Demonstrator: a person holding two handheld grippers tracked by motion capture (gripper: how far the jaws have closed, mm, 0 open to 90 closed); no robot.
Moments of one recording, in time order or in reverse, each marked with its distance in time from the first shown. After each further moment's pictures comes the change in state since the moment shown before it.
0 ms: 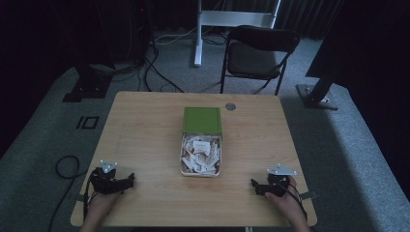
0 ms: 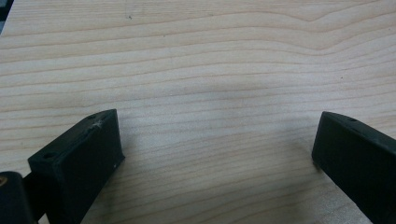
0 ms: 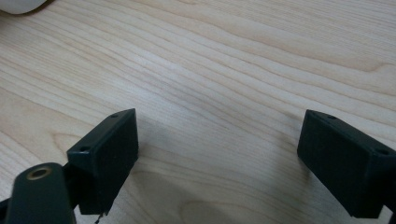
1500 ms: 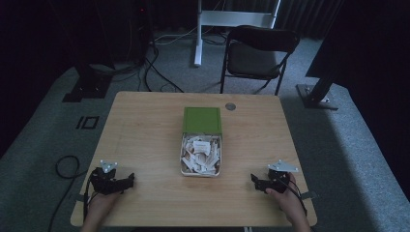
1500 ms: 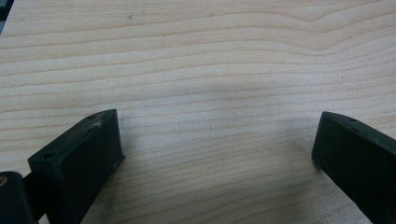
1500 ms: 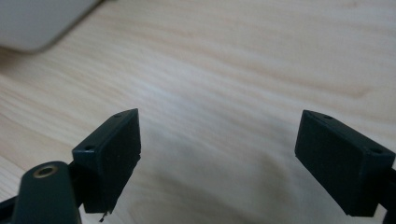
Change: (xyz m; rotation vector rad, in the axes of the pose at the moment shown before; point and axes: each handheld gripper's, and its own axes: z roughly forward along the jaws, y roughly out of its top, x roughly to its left) left arm 0.000 0.000 0.000 0.000 0.000 -0.002; right arm 0.000 0.015 -0.004 -0.049 0.004 0.032
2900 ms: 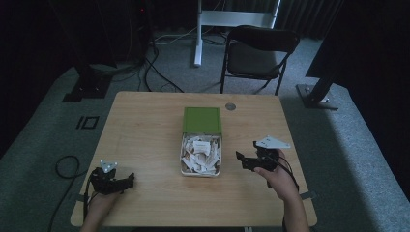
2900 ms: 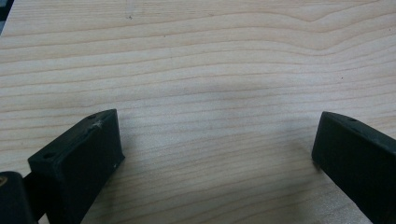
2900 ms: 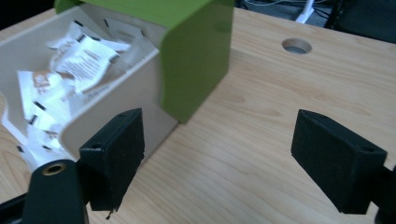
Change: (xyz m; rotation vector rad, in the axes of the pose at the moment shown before) left arm 0.000 0.000 0.000 -0.001 0.000 -0.002; right arm 0.036 0.098 -0.016 -0.146 0.121 -0.079
